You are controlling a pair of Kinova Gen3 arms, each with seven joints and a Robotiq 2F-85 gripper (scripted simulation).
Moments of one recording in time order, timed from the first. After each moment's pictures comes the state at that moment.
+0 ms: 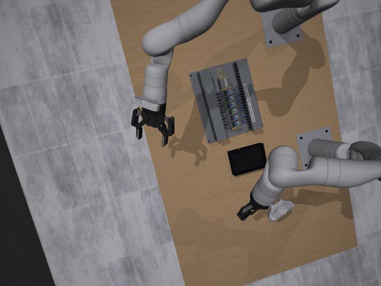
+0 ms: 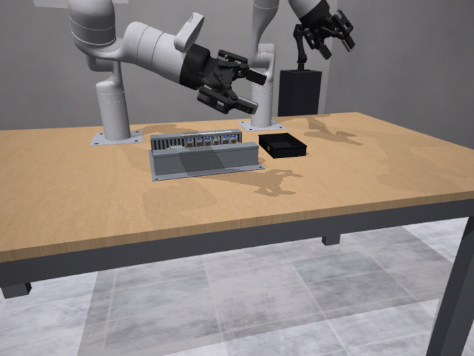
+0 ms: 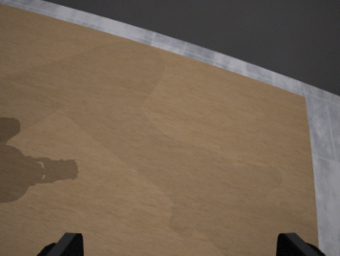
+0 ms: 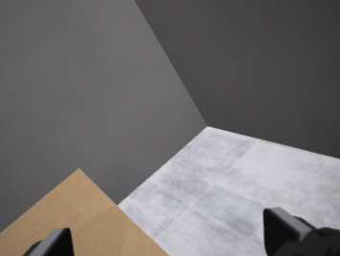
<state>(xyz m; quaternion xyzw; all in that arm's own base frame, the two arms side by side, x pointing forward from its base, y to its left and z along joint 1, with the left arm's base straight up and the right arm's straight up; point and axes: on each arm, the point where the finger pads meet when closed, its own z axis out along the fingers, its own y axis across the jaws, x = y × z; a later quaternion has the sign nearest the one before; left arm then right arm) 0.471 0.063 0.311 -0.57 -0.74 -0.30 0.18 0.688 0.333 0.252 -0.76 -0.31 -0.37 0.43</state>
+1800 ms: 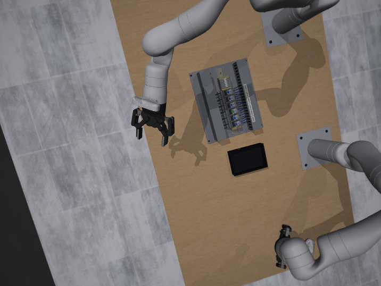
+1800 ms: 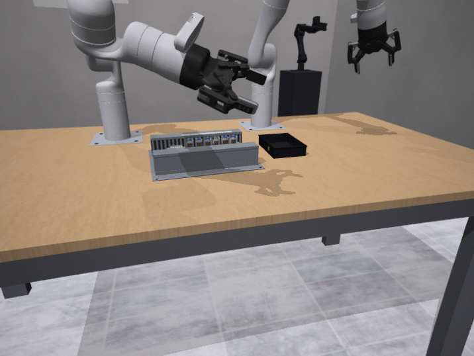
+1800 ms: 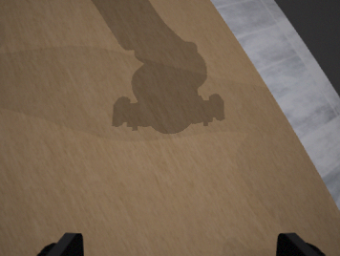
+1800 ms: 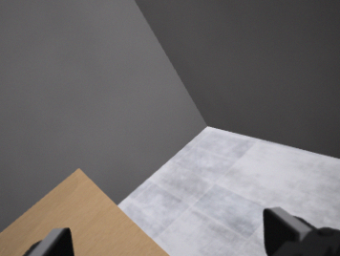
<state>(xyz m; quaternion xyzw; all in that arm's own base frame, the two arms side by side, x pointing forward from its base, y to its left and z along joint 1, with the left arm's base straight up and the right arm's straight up) 0.376 0.249 0.260 -0.22 -0.94 -0.18 0.16 0.688 0.333 0.252 -0.76 -0.31 -0.37 0.43</state>
